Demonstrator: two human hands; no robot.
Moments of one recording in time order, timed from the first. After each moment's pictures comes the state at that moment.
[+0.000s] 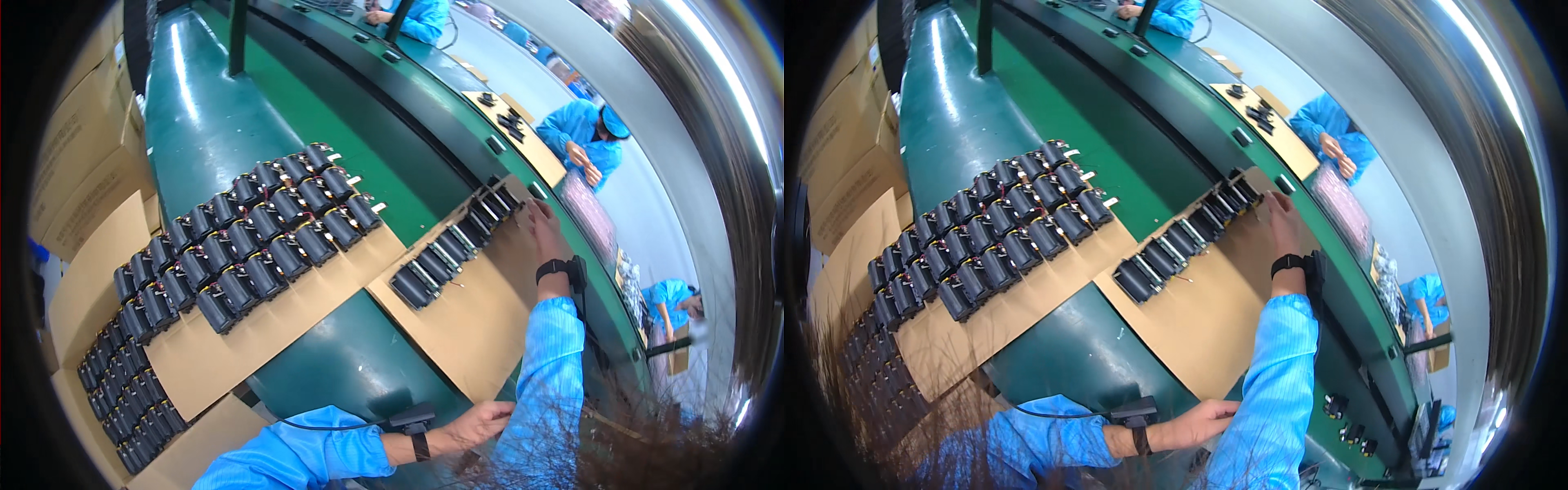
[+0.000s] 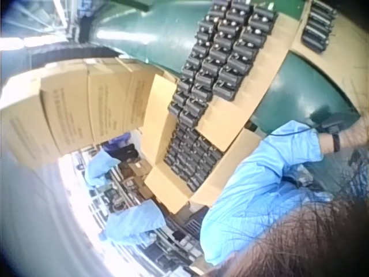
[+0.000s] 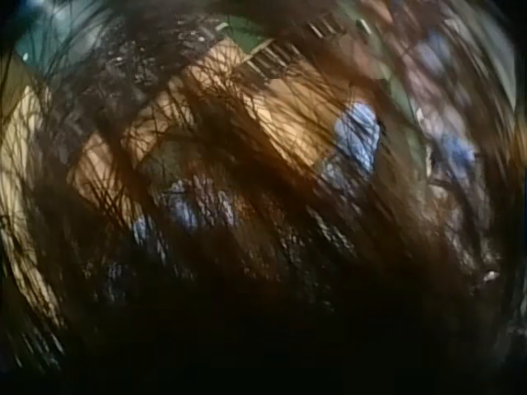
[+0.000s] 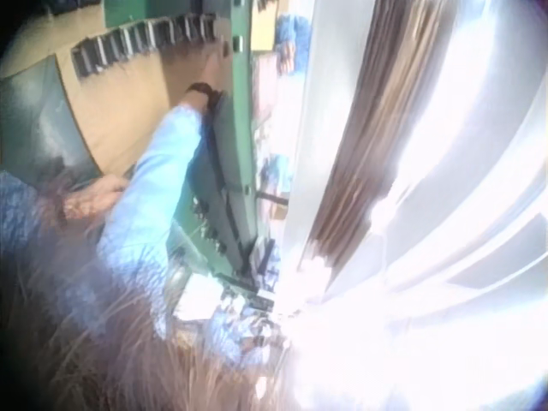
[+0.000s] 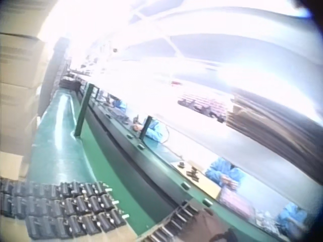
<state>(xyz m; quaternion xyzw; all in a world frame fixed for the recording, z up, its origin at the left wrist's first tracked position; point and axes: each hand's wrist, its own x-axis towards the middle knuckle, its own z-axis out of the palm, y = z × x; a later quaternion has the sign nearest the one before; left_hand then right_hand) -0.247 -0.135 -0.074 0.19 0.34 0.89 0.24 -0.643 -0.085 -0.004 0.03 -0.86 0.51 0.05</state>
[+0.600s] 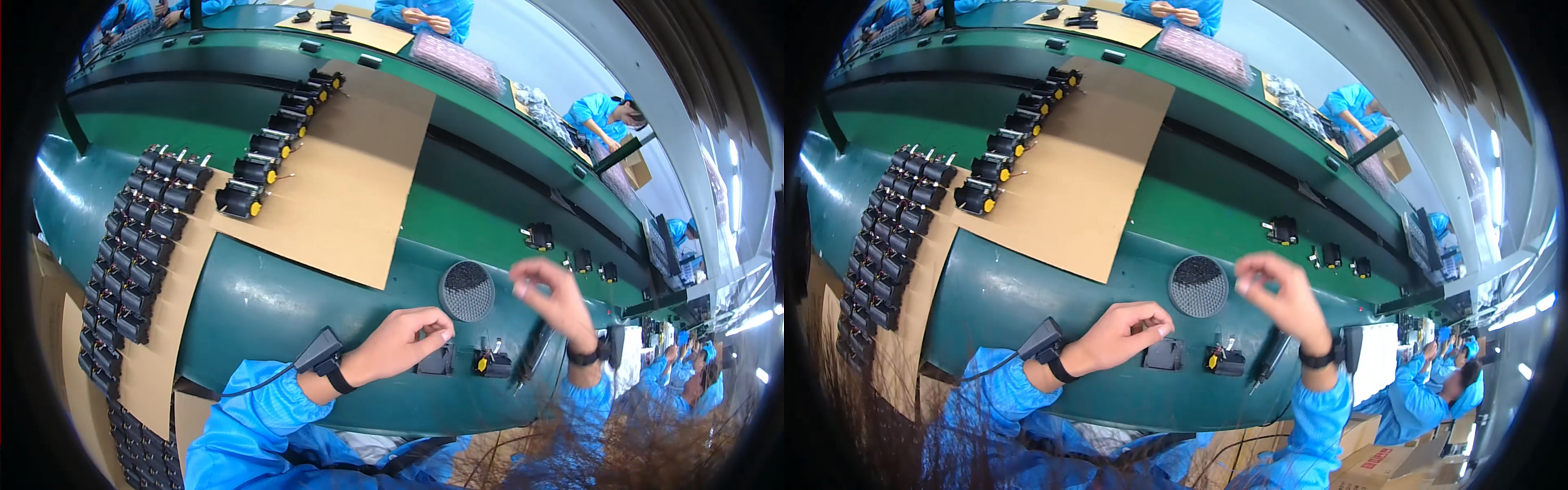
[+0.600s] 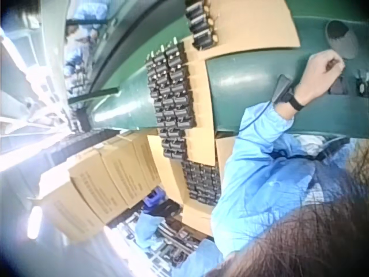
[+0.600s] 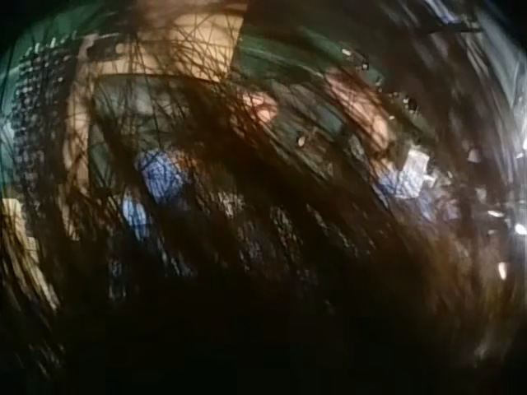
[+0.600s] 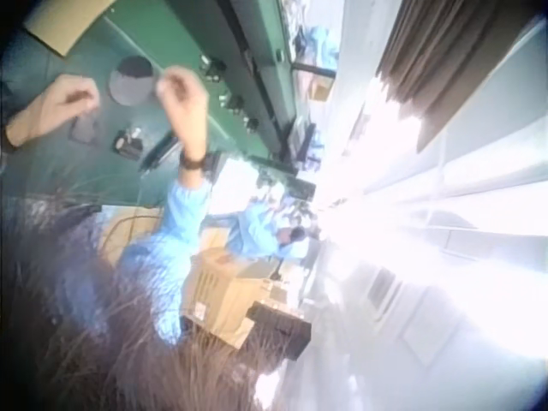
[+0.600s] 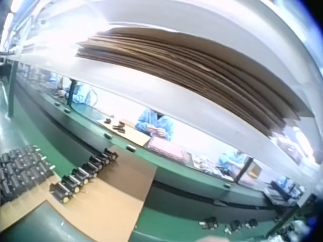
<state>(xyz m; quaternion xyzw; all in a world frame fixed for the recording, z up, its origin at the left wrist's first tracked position) -0.215 -0.134 -0.040 0.26 0.57 0.73 0.27 -0.215 0.150 0.088 0.09 -0.93 0.35 -0.06</state>
